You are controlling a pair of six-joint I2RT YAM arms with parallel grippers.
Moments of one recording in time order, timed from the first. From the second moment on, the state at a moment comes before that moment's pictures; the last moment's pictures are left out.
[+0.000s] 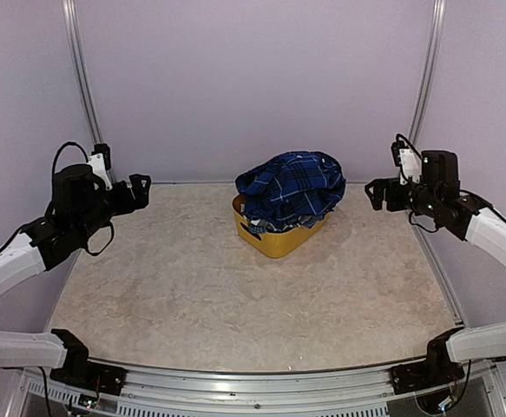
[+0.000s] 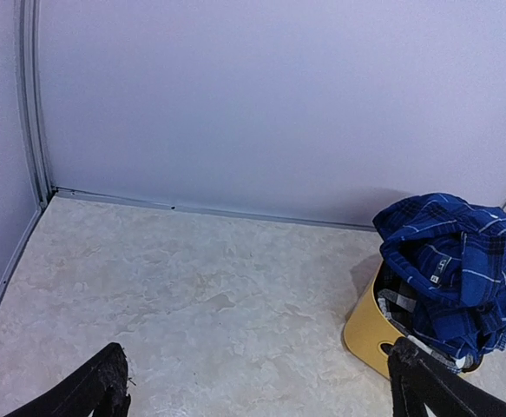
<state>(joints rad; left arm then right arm) -0.48 0.99 0.81 -0.03 -0.33 -0.32 0.28 1.13 0.96 -0.23 0.02 0.05</state>
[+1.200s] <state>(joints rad) -0.51 0.97 0.80 -0.03 -0.33 -0.33 0.28 1.88 1.32 0.00 -0.15 0.31</state>
